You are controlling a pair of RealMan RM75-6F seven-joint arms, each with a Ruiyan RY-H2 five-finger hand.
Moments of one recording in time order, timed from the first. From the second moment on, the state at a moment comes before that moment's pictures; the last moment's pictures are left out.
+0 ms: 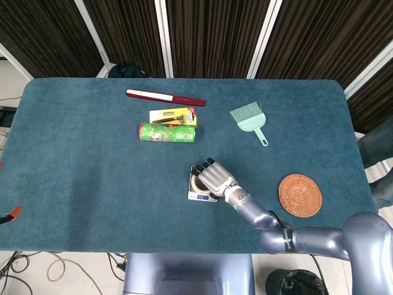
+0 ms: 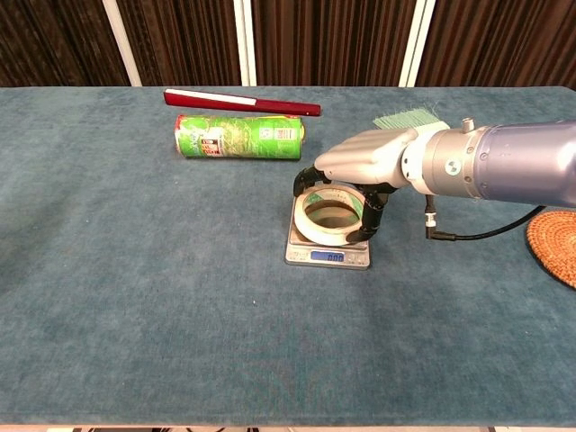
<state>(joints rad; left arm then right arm) -0.05 -1.07 -0.08 -1.57 1.47 1.57 -0.01 1.07 -1.54 0.10 -1.49 -0.86 0.71 -0.61</state>
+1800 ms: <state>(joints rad) -0.04 -1.07 -0.09 -1.58 1.46 1.59 -0.02 0.97 -1.22 -0.01 -1.91 -0.91 1.08 -0.68</state>
